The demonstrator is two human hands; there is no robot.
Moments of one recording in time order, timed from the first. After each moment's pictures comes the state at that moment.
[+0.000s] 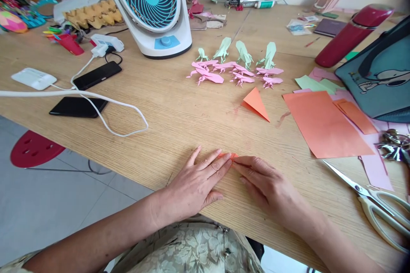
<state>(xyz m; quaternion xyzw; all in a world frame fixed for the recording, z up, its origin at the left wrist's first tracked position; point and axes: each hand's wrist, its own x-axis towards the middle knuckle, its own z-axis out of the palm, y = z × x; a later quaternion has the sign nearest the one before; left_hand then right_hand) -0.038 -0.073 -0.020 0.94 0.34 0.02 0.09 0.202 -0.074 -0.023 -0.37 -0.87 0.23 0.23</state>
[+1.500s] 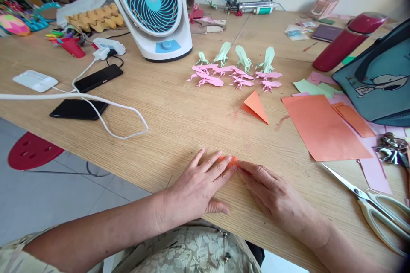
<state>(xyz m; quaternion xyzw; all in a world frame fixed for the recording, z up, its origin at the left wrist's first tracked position) -0.032 -0.068 -0.019 0.95 0.32 0.00 0.05 0.215 -0.080 -0.031 -0.33 -0.92 0.14 0.17</state>
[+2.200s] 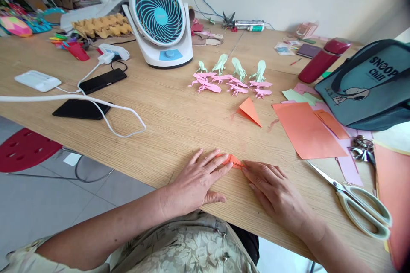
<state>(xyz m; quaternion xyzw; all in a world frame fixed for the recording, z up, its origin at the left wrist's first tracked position) -0.038 -0.069 -0.022 0.93 0.34 0.04 0.14 0.231 -0.097 -0.034 -0.40 -0.90 0.08 0.17</state>
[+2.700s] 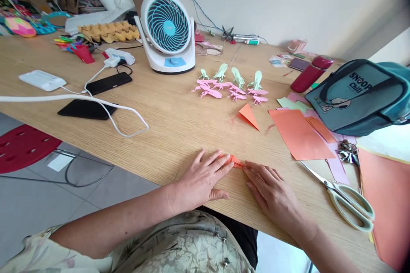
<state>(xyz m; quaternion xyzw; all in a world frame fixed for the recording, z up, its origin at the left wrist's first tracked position) -0.037 -0.071 -0.025 0.94 0.34 0.06 0.07 0.215 -0.106 -0.030 -0.43 -0.89 0.03 0.16</state>
